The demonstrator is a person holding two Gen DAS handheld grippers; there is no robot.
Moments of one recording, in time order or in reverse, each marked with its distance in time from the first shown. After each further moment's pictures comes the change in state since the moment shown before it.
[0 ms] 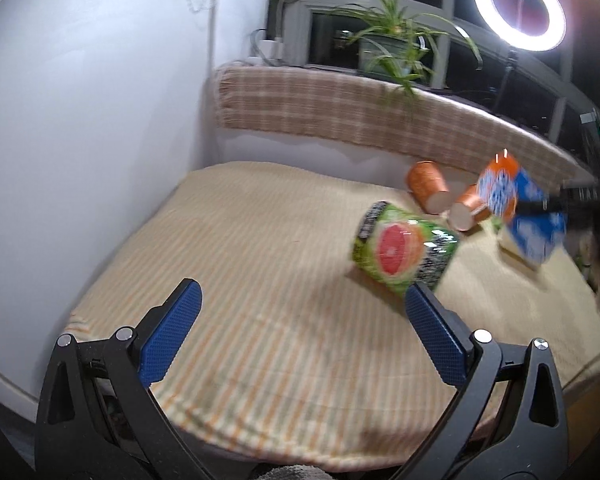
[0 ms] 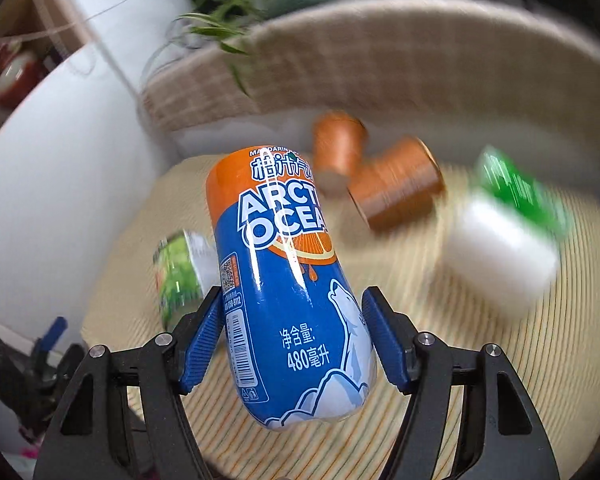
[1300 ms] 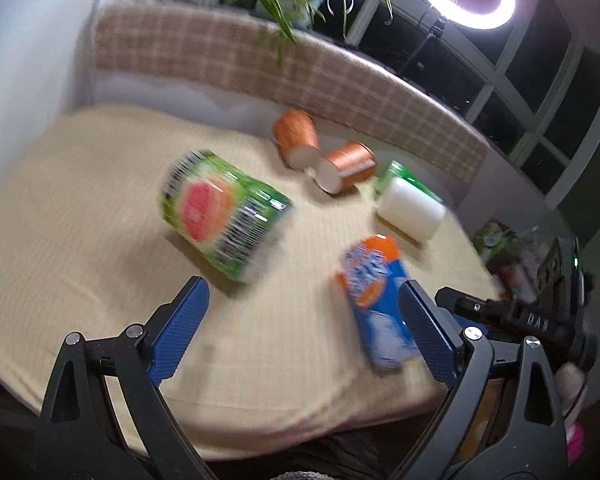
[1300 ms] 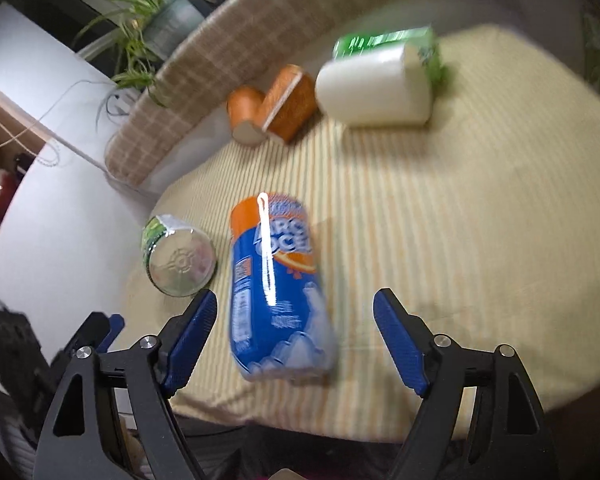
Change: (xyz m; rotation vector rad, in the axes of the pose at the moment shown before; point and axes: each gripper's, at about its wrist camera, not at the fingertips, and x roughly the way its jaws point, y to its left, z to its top) left arm 0.030 -0.087 0.009 -0.073 0.244 -0.401; right arm -0.033 -0.039 -0.115 0.391 -0.130 0.026
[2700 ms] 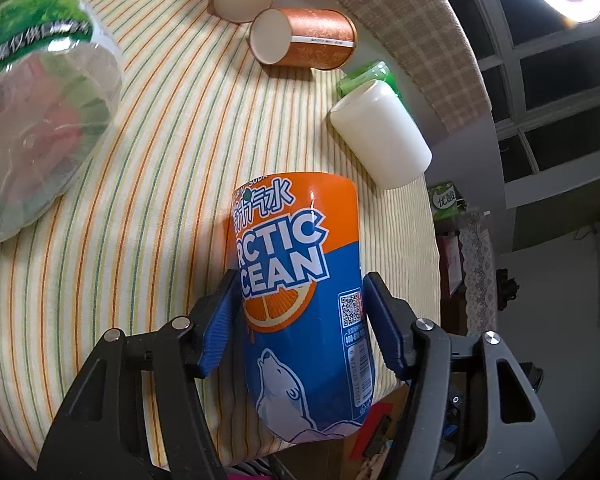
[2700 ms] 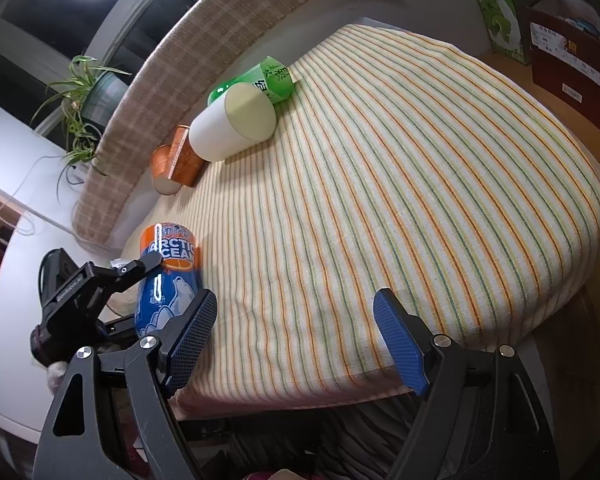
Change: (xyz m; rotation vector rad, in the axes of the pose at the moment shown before) left arm 0.143 -0.035 0.004 -0.226 0.413 -0.231; right arm -0.054 -0.099 -0.036 0.223 -0.103 -0.080
